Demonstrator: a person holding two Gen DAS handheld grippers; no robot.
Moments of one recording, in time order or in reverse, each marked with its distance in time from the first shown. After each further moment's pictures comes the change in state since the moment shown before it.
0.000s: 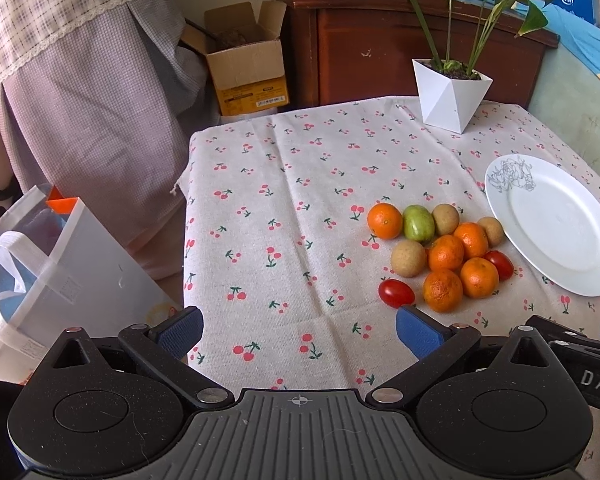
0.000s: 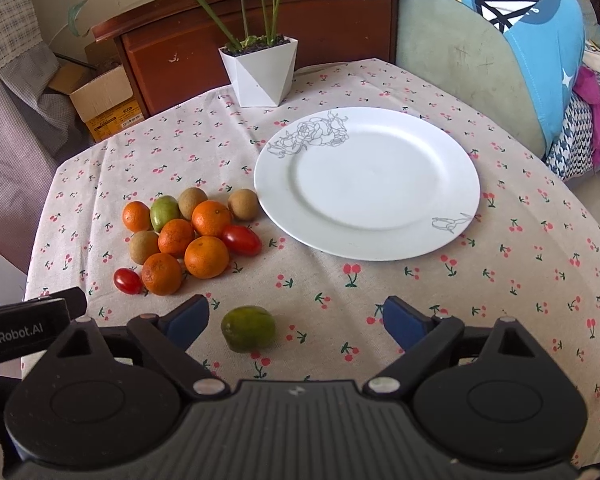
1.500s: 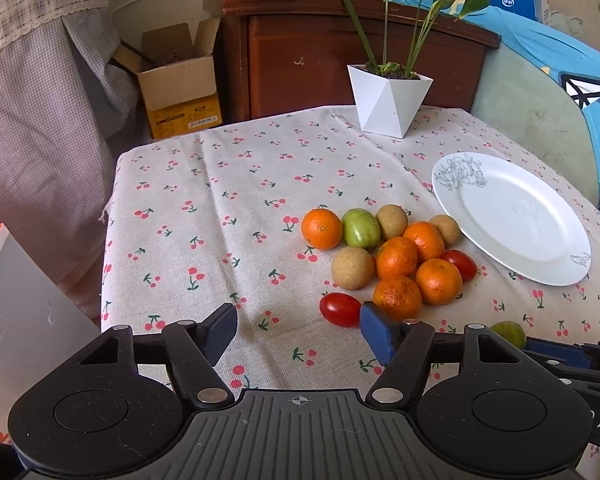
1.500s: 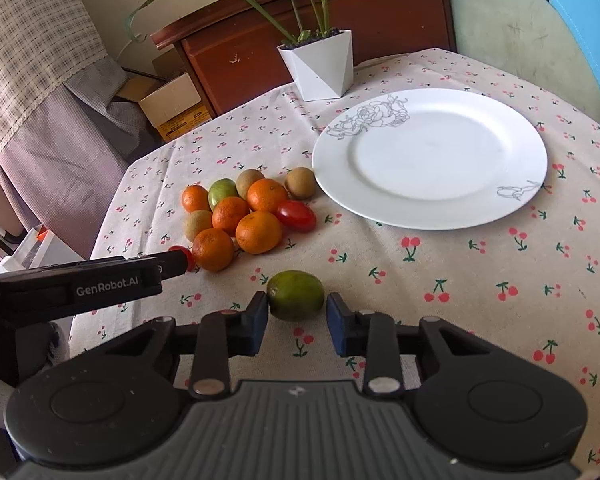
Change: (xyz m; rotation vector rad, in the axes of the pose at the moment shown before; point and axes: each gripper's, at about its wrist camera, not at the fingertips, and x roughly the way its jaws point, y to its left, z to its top) left arm 0.033 -0.017 -0.012 0.083 -0.106 -0.181; right arm 0.018 -0.012 -0.027 -0.013 -0.043 0.258
